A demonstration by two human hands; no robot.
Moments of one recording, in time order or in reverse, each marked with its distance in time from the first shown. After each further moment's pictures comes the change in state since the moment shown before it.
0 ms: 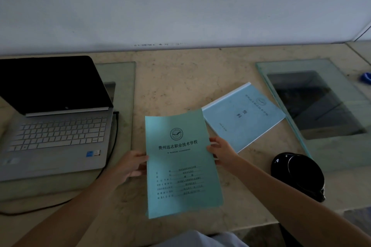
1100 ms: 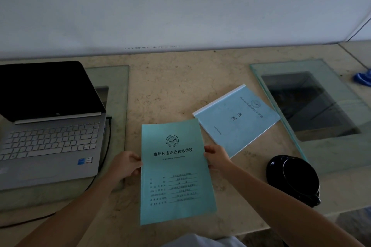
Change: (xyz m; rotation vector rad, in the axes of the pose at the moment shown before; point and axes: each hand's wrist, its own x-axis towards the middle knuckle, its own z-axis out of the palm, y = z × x) left_hand 0.029 -0.002 -0.003 0.540 0.189 0.138; right_hand 0.019 0.015 -0.002 -0.236 0.140 -0.007
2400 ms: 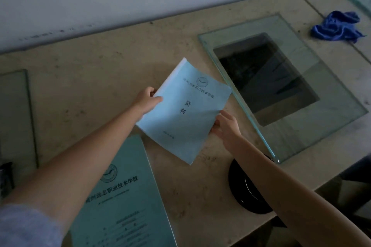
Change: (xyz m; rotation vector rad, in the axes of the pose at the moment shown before) left_hand 0.139 0.305 0.111 -0.036 -0.189 0.259; right_hand 0.088 0.001 -0.175 0.655 0.382 0.105
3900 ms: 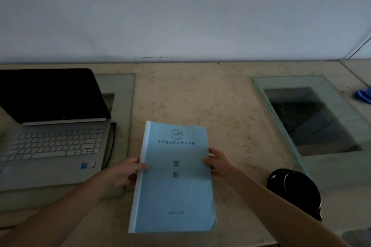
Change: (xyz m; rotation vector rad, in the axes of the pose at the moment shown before) left_hand -0.254 -0.214 -0.104 -0.477 -0.102 -0.374; right_hand -0.143 0.082 0.095 -0.425 -0.538 0.028
